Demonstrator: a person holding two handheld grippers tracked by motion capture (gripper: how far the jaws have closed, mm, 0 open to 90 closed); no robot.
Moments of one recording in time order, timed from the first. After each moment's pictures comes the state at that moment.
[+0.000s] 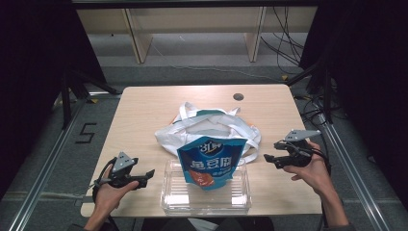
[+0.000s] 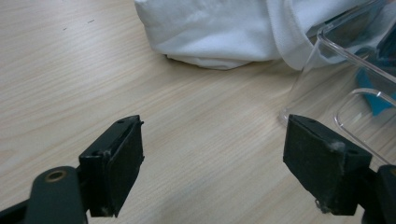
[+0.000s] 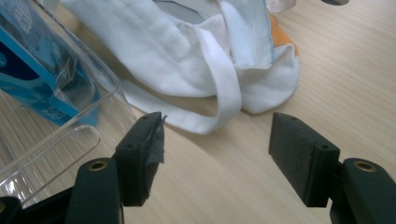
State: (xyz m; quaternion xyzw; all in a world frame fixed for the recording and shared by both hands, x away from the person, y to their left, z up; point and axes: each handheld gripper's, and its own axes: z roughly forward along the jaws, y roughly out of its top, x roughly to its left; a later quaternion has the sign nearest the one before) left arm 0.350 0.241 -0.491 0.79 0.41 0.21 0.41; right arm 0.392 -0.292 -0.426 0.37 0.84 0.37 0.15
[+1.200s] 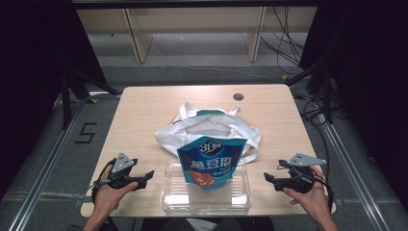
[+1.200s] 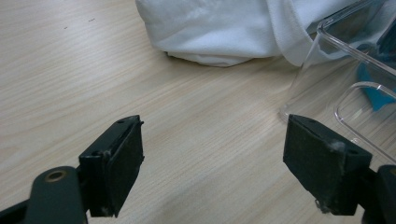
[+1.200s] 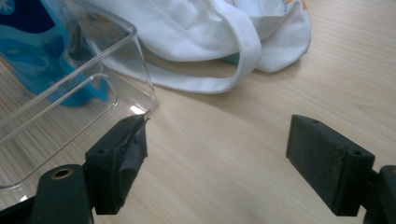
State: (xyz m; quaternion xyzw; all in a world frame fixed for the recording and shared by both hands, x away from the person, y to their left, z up) left arm 0.348 0.241 -0.494 0.78 0.42 0.21 0.42; right arm 0.339 -0.295 -0.471 0.42 0.80 0.41 0.15
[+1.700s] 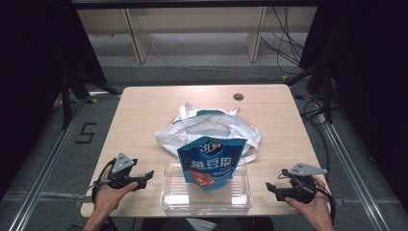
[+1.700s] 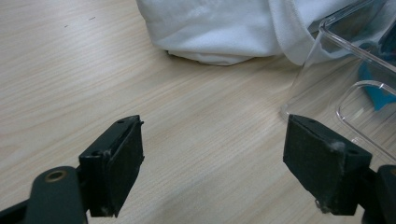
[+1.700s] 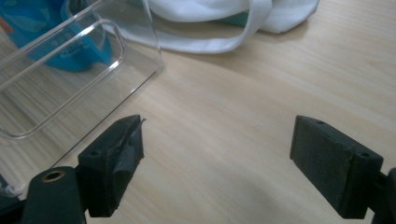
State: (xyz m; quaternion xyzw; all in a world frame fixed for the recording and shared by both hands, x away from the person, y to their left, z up) left arm 0.348 0.242 -0.494 0.78 0.42 0.22 0.41; right arm 0.319 -0.300 -0.484 0.43 0.80 0.39 0.15
